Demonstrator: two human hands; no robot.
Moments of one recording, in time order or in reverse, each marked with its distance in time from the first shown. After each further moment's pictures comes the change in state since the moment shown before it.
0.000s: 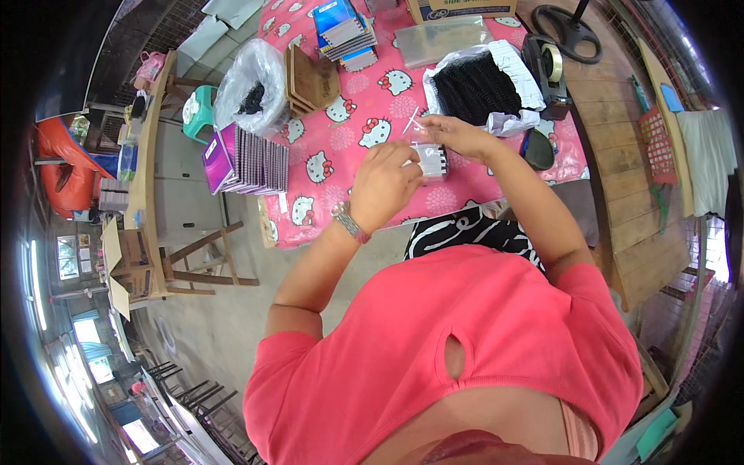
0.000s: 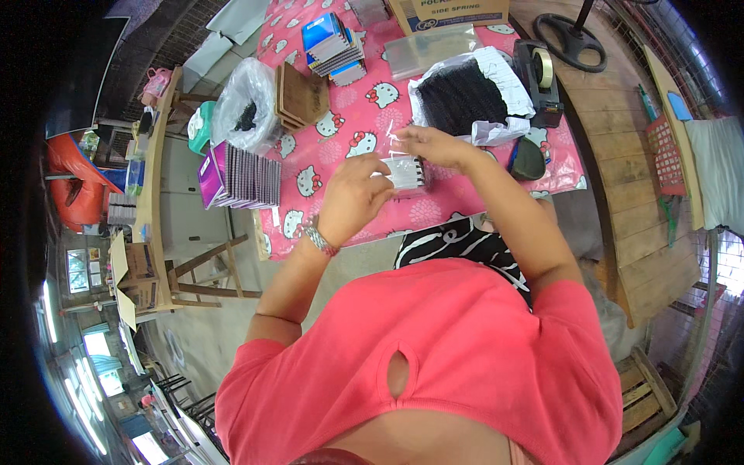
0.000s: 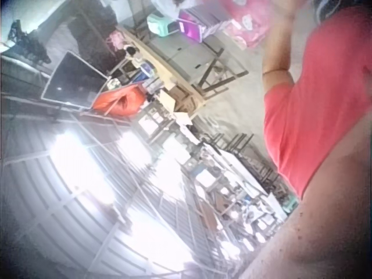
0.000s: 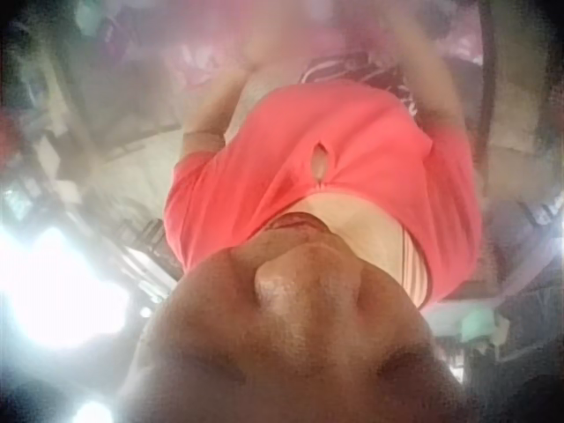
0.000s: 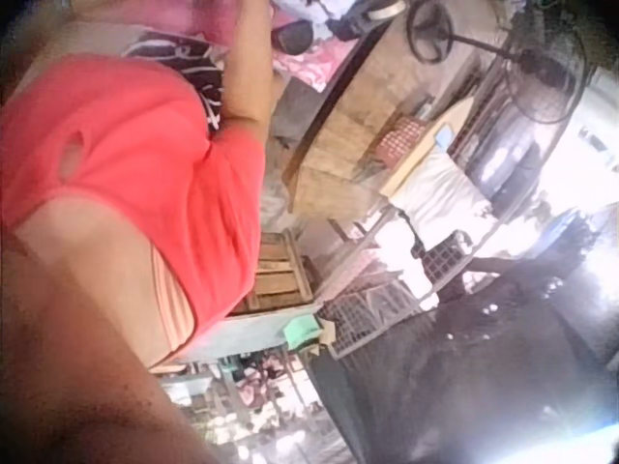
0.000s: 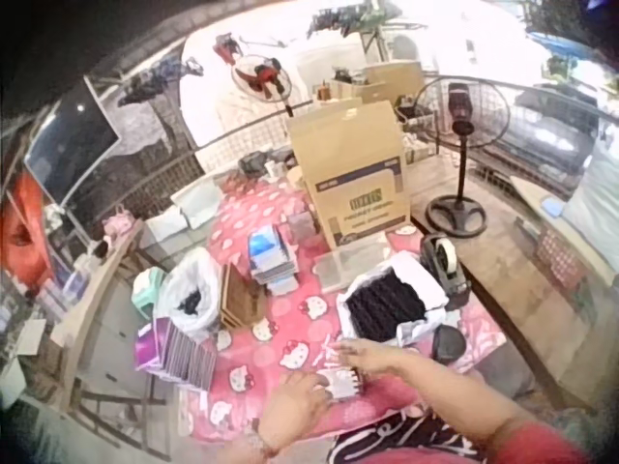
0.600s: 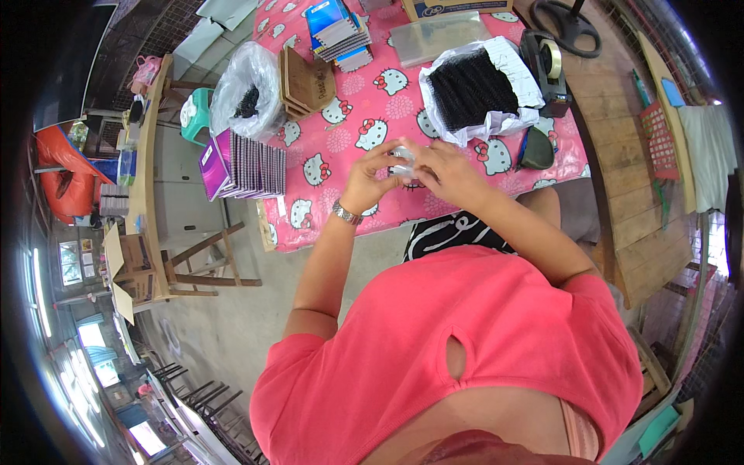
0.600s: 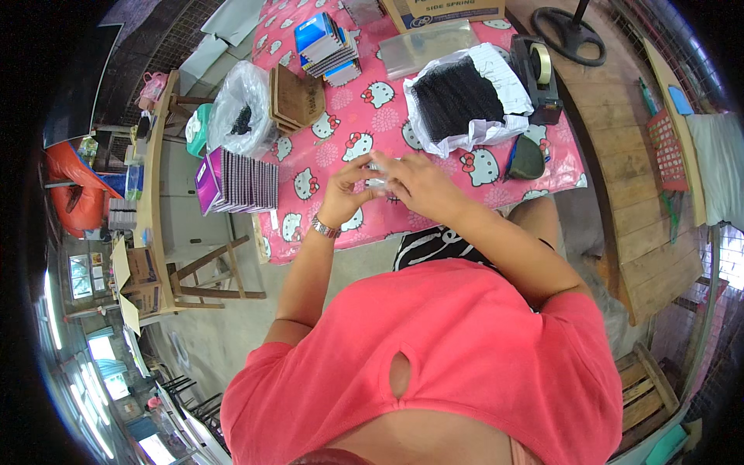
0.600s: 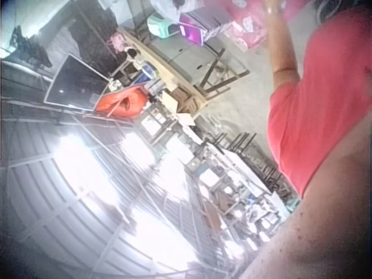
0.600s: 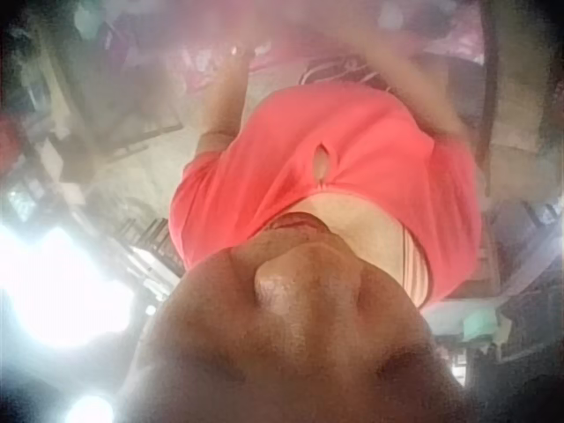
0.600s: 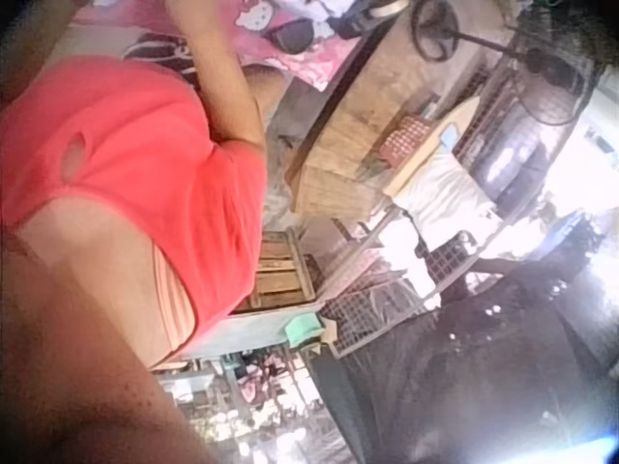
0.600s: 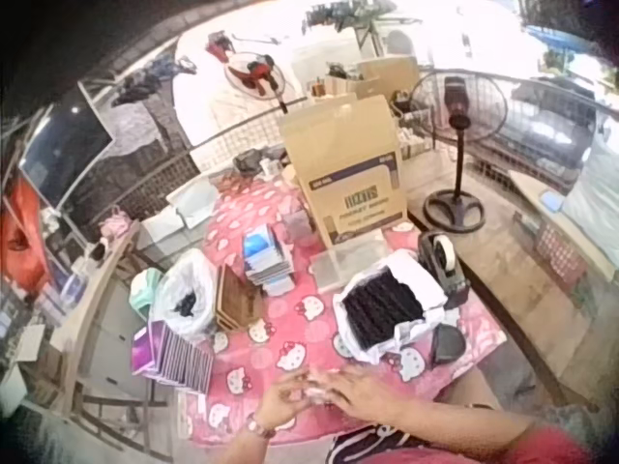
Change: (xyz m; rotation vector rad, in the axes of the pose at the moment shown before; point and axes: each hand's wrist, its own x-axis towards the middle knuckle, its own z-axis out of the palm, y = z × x) left_hand -0.026 -0.058 0.060 -0.960 0.088 -0.419; right_hand -0.055 -0.014 0.062 -0.960 0.252 -0.573
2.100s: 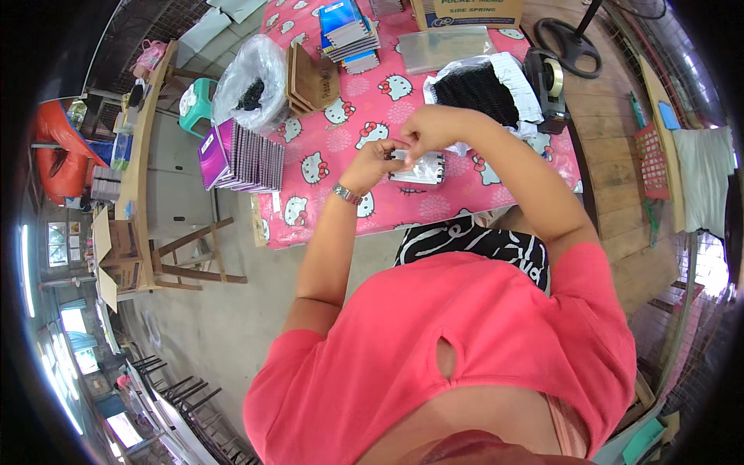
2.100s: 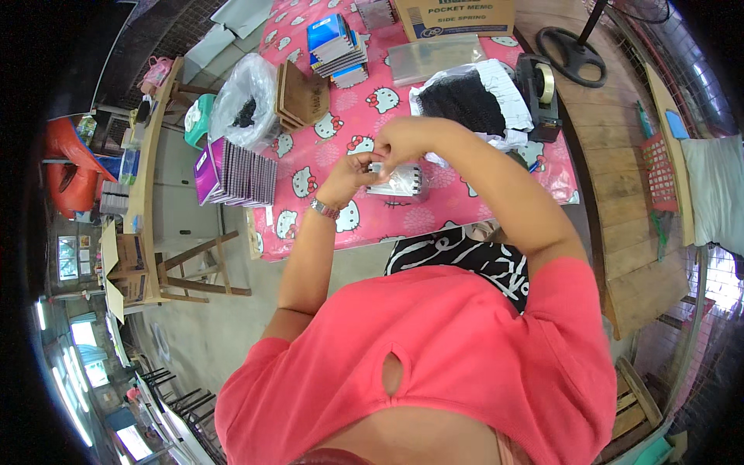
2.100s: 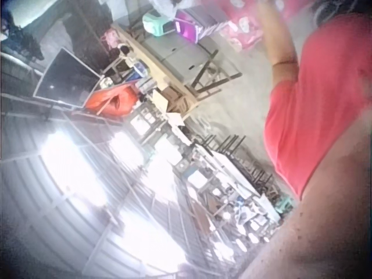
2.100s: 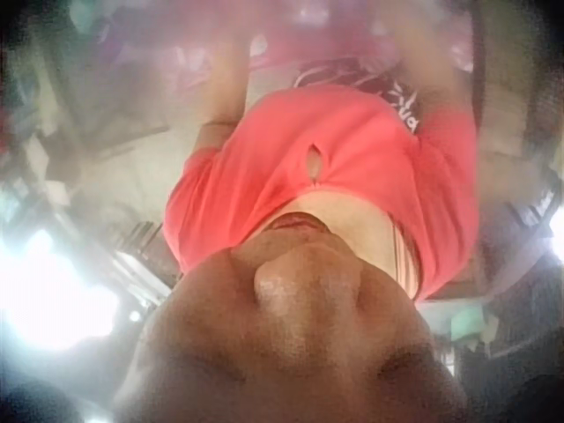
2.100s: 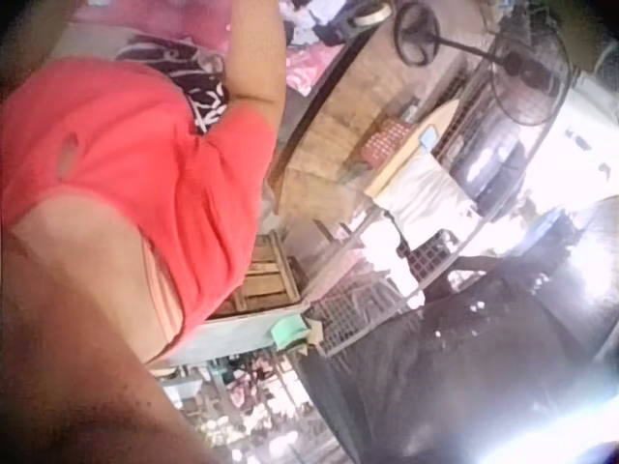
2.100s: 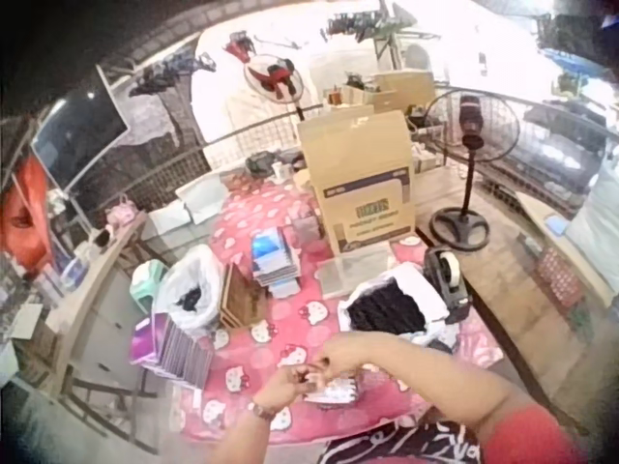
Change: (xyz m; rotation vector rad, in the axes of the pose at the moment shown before) left_hand 0.032 0.006 -0.009 -0.179 -0.092 -0.383; right_hand 0.114 0.040 -0.031 -0.083 -0.890 0.082
